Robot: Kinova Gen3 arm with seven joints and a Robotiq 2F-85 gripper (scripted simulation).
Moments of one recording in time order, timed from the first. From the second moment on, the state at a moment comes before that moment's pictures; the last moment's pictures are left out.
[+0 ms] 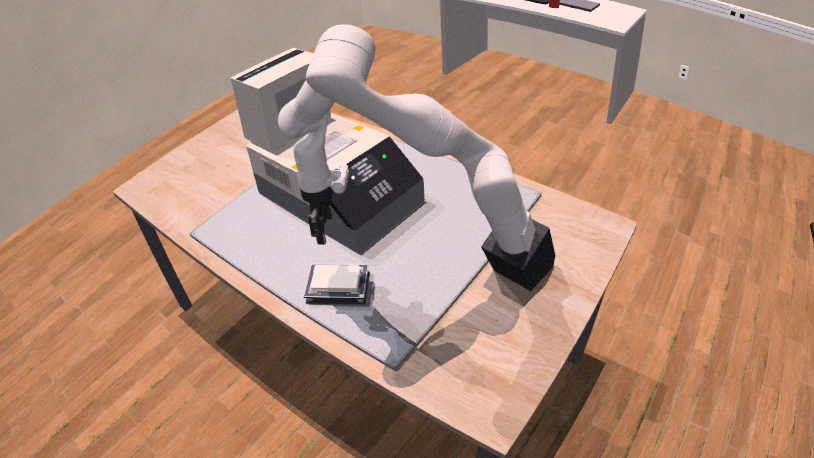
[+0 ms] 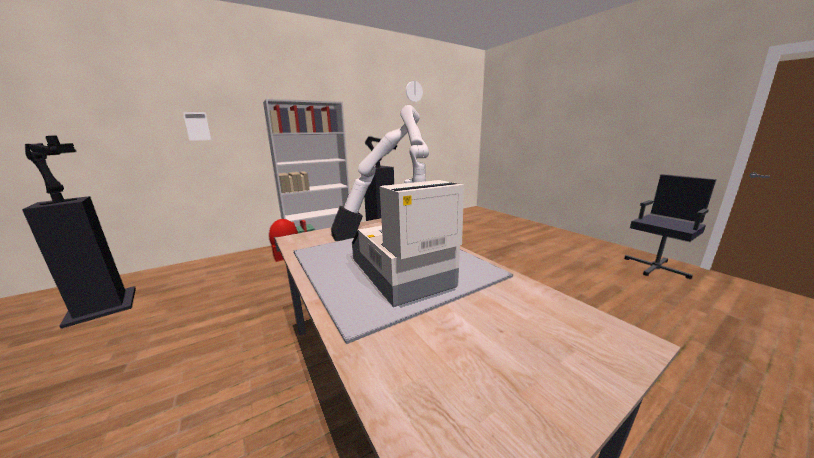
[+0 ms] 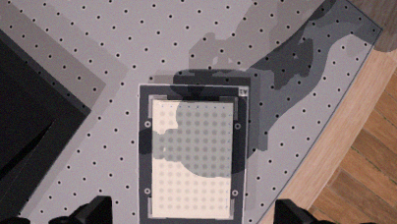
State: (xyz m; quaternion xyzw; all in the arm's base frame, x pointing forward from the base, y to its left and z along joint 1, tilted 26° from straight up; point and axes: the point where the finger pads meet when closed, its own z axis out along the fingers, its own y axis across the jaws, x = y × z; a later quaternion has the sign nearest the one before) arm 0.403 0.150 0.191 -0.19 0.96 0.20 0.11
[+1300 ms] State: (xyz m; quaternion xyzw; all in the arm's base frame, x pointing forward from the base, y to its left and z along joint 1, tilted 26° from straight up) arm 0.409 0.169 0.152 -0.19 0.96 0.20 0.11
